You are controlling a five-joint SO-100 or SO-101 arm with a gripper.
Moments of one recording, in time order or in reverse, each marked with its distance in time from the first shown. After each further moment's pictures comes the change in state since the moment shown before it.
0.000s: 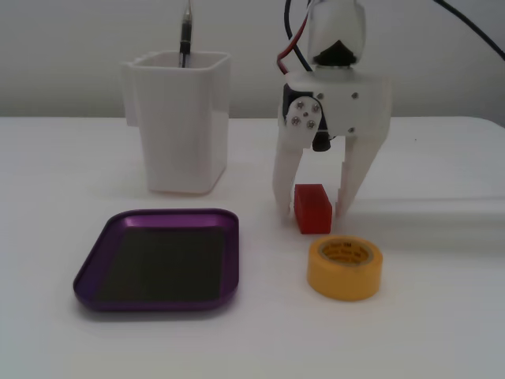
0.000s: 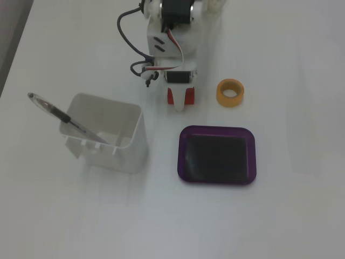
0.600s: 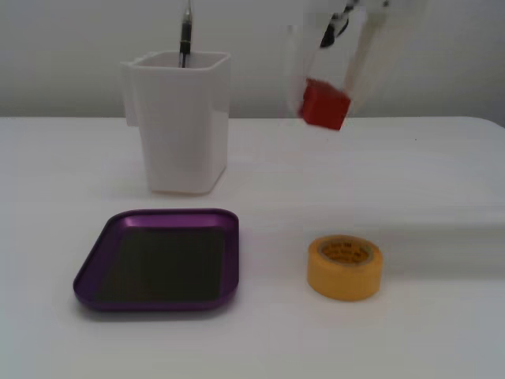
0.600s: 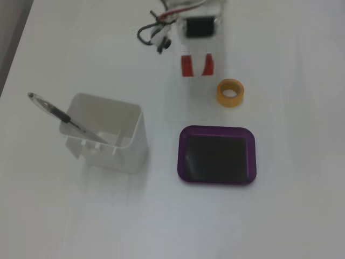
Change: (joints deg) arm -10.2 24.0 -8.1 13.5 0.2
